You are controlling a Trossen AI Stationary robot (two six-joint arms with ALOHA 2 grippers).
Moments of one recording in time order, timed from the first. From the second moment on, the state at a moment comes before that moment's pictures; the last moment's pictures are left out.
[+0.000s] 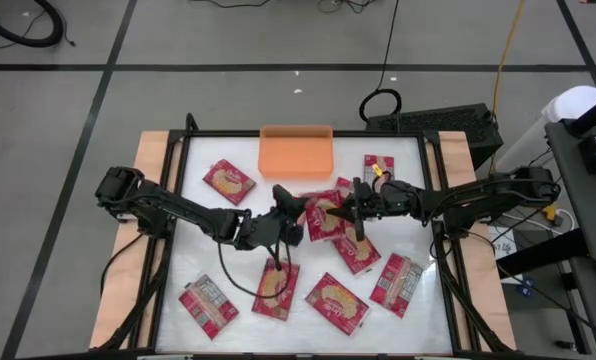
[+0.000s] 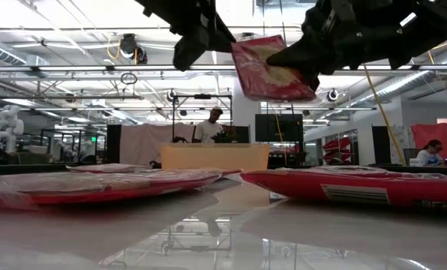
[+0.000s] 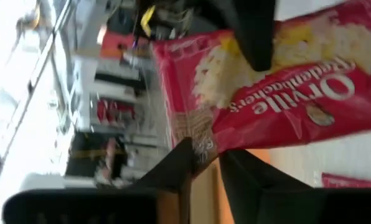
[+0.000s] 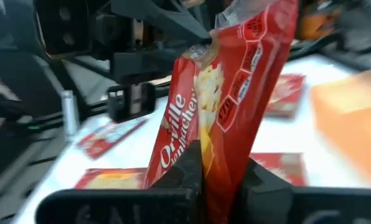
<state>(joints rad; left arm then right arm) -0.24 1.65 1.07 0.21 -0.88 0.88 -0.04 1.23 0.42 0.66 -0.03 0.26</state>
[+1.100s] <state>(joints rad) 0.01 1.49 0.81 0.57 -0.28 -0.25 -0.21 1.12 0.42 0.76 0.00 0.17</state>
